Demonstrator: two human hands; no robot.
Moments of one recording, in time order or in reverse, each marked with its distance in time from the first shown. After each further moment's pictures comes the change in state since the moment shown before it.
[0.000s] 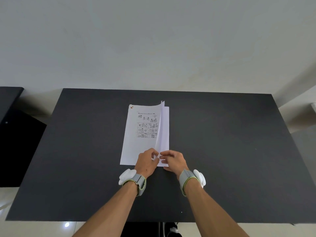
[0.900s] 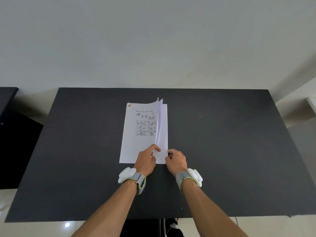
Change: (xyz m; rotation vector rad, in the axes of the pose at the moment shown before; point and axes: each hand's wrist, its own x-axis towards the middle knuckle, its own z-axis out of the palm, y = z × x) left_hand -0.001 -0.008 0.004 0.035 -0.015 0.081; right_hand -0.006 0.010 0.001 -0.562 0.215 -0.178
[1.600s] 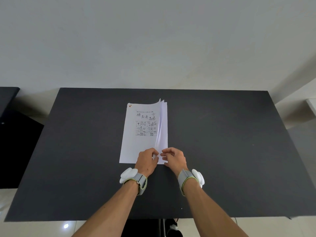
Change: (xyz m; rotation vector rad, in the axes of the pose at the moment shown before) left_hand 0.001 0.003 0.003 0.019 0.056 -0.024; right_hand 0.001 -0.003 0.001 0.525 -0.075 0.093
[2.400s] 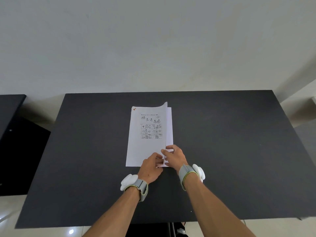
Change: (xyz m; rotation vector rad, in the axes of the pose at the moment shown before) left_hand -0.009 -0.019 -0.016 -0.162 -0.238 -0.041; right_hand 0.008 -0.022 0.024 -0.026 -0.046 0.067
